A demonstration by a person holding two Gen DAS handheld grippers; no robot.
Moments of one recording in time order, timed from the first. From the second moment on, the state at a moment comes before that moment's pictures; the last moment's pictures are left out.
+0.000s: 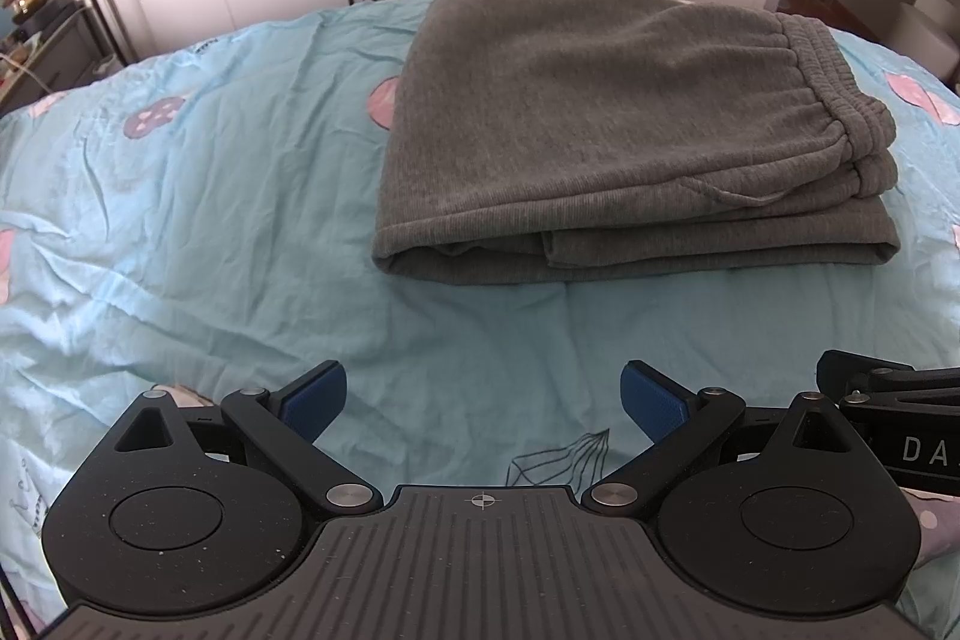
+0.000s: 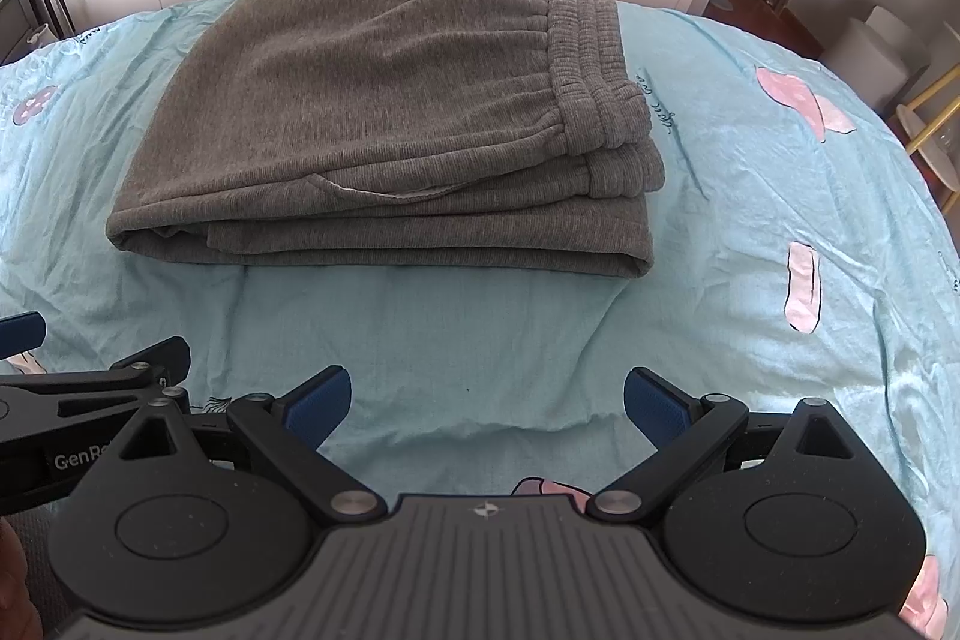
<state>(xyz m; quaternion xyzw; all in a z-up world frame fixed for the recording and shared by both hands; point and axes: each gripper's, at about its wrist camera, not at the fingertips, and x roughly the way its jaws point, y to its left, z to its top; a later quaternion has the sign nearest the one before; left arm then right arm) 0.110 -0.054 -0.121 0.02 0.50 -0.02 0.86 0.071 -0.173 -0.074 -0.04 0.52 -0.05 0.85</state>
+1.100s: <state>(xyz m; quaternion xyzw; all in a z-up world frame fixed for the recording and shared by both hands) 0.110 -0.053 -0.121 0.02 0.50 -0.02 0.87 0.072 -0.172 -0.074 -0.04 0.52 -0.05 0.85</state>
